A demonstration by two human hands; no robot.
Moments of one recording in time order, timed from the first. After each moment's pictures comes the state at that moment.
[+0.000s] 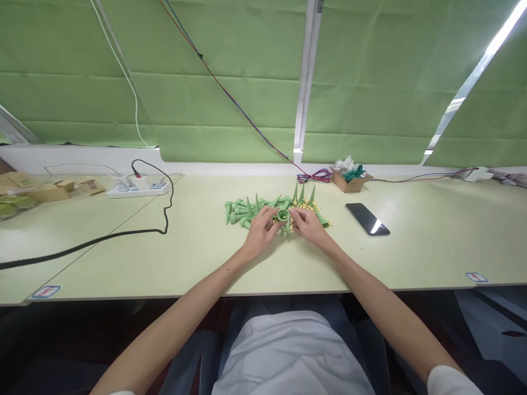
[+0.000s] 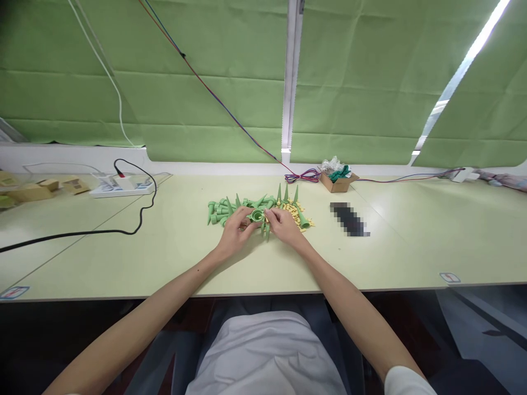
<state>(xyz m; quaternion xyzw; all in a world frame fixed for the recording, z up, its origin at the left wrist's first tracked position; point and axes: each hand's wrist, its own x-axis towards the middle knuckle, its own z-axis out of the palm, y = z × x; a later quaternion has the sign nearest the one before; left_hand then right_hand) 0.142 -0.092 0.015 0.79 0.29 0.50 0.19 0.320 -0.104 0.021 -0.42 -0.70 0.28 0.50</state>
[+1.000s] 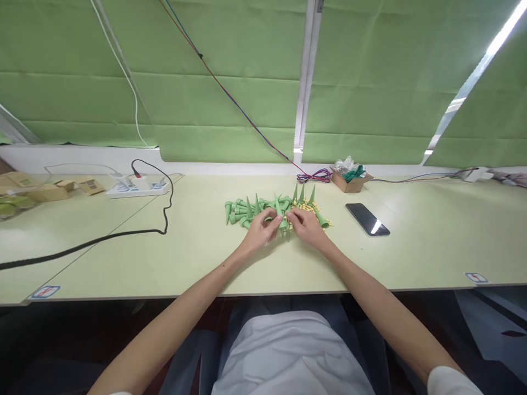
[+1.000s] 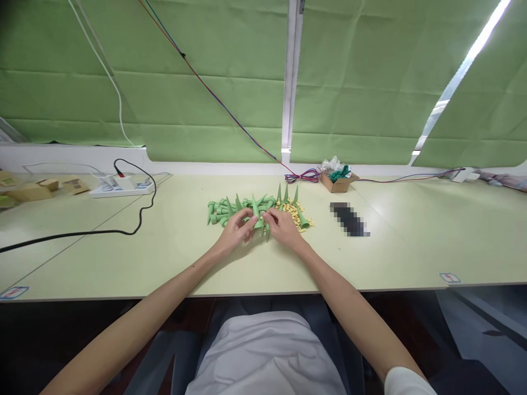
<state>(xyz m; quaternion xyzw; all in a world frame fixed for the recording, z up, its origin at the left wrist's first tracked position) 0.141 -0.103 0.033 0.71 0.31 0.43 0.46 0.318 -0.112 0.025 -0.45 -0.74 0.16 0.48</state>
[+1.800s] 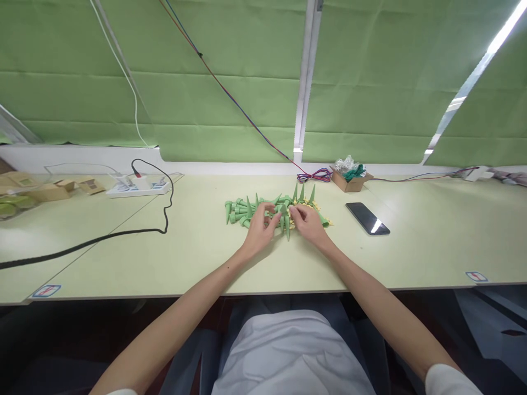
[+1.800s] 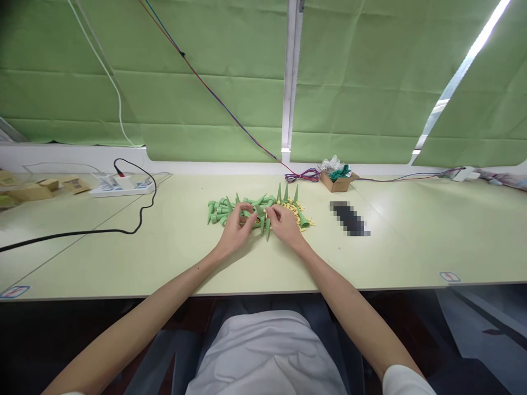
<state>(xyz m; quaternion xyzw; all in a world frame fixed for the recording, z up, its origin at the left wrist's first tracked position) 0.146 -0.099 0.025 0.73 0.37 0.49 0.30 0.318 -0.108 0.024 -0.47 -0.69 0.16 0.52</state>
